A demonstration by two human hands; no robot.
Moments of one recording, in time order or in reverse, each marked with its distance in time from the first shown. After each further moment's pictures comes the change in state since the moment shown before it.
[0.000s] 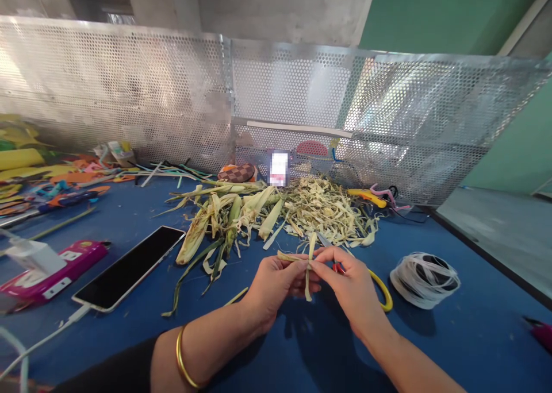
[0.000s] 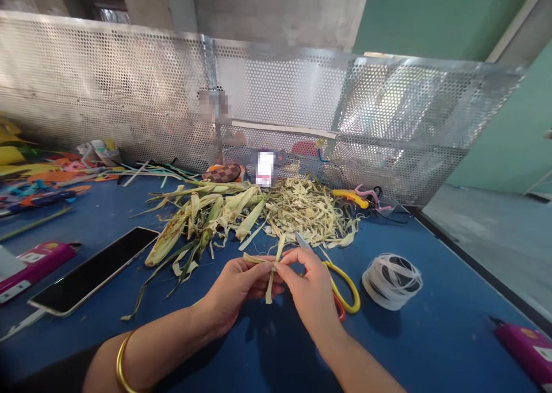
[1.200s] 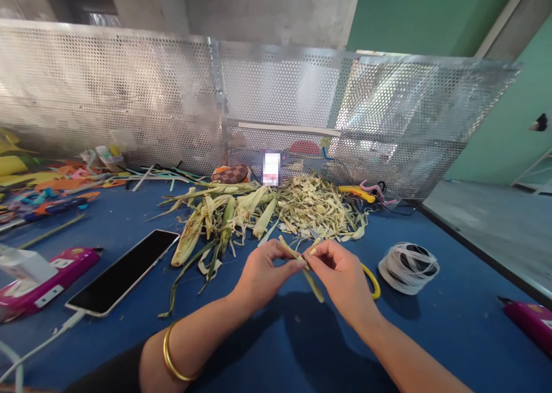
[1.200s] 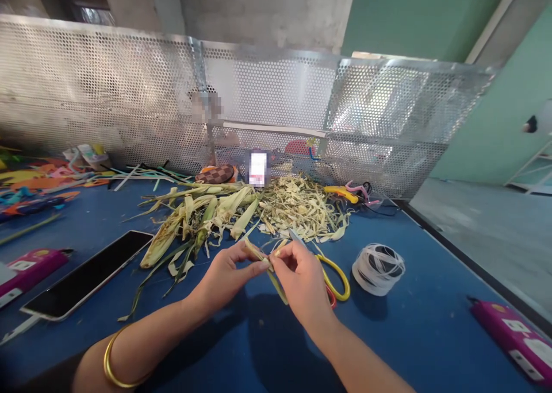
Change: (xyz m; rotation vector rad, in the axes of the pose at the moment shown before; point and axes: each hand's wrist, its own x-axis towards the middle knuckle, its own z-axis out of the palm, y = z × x) left_hand 0.005 0.009 -0.016 0.644 0.058 0.410; right_hand -0.005 -0.013 0.000 0.065 0.036 0.024
